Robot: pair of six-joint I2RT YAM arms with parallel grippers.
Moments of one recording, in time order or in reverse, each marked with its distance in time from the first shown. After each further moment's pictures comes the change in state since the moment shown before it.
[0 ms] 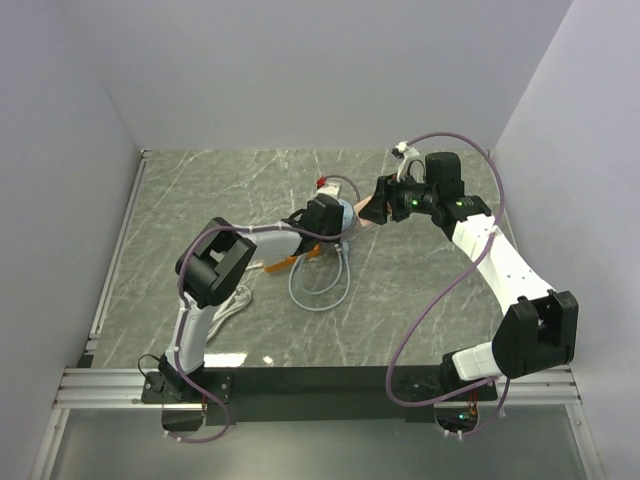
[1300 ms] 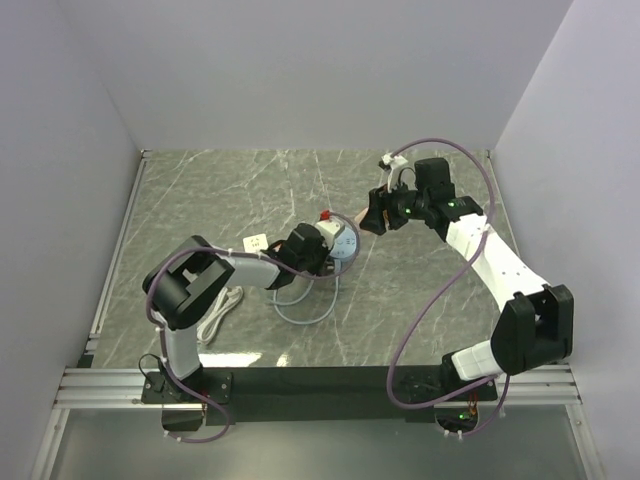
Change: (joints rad) left arm -0.055 -0.245 -0.432 0.238 0.212 0.305; right arm 0.039 0.026 -0.011 -0.069 0.092 -0.195
